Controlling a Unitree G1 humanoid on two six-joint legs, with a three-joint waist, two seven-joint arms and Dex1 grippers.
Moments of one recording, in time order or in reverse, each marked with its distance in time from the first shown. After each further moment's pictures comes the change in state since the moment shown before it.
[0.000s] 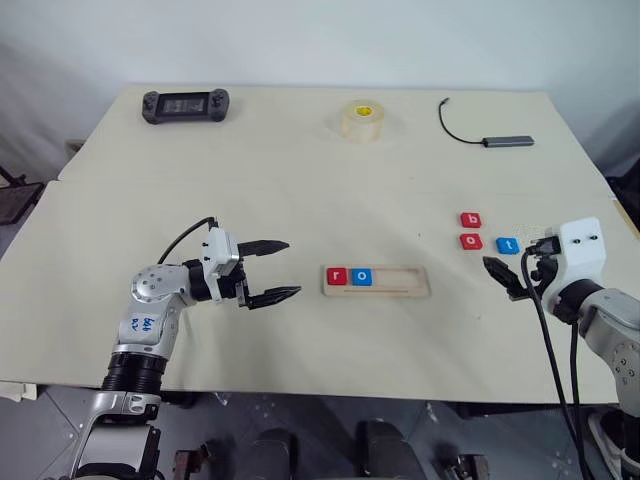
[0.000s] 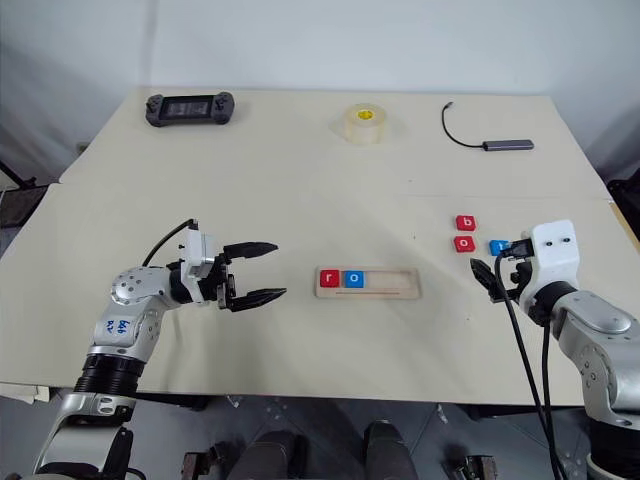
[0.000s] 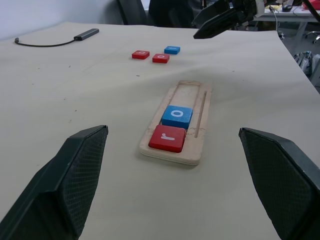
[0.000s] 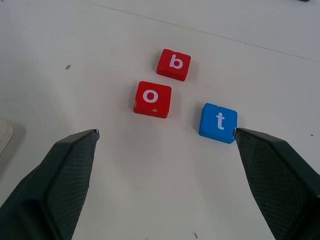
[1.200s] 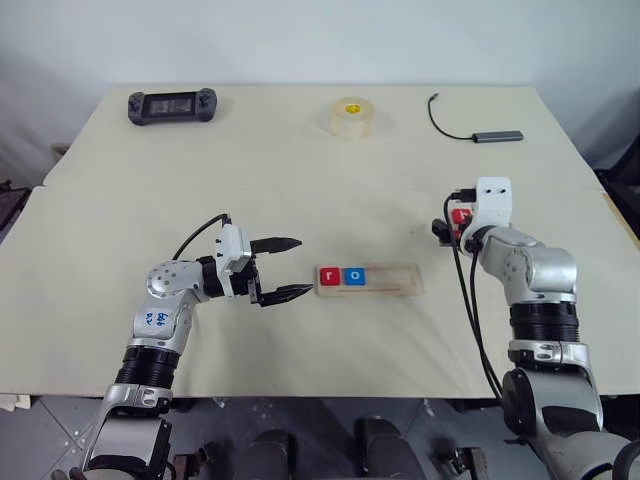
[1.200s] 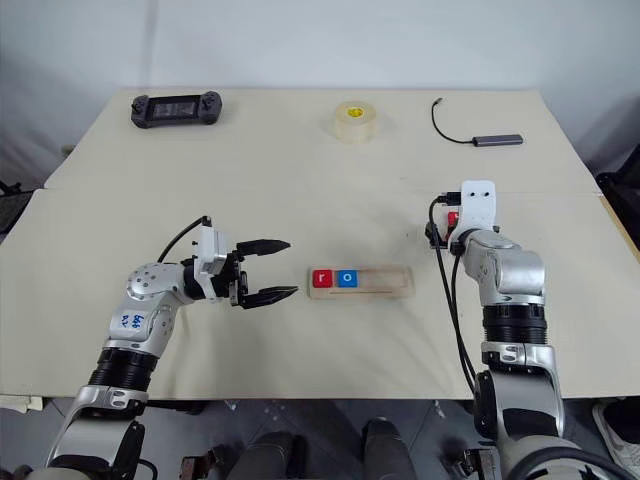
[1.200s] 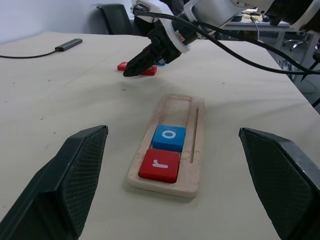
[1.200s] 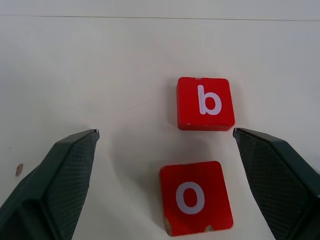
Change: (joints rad) left arm -0.040 -0.045 -0.030 0.022 0.002 -0.004 -0.009; right arm -0.627 0.303 0.173 0.670 -0.235 0.027 -0.228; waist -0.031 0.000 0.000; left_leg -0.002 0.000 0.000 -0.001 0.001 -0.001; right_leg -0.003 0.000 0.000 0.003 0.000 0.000
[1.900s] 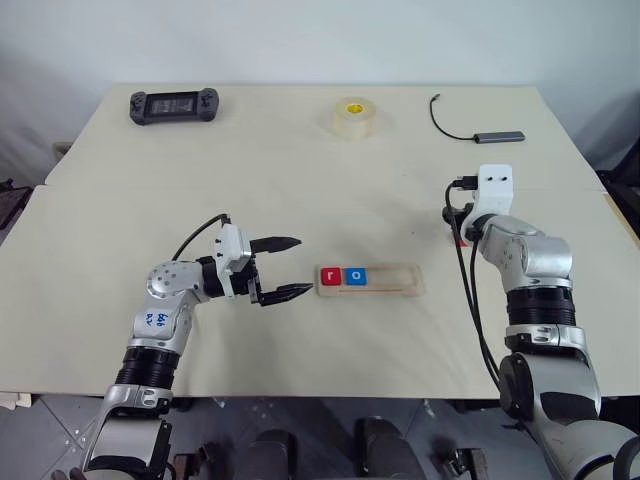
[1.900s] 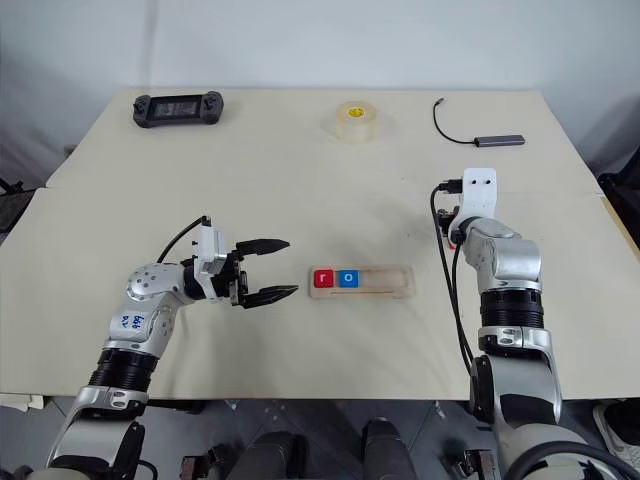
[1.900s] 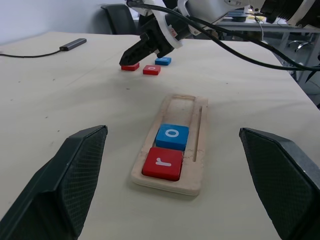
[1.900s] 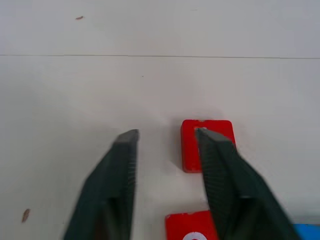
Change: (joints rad) left arm 0.003 -0.001 0.002 -0.003 0.000 -0.002 0.019; right arm -0.059 0.005 0.020 0.100 -0.074 -0.107 0.031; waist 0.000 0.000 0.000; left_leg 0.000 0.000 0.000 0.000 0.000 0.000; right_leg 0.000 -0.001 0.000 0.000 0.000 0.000
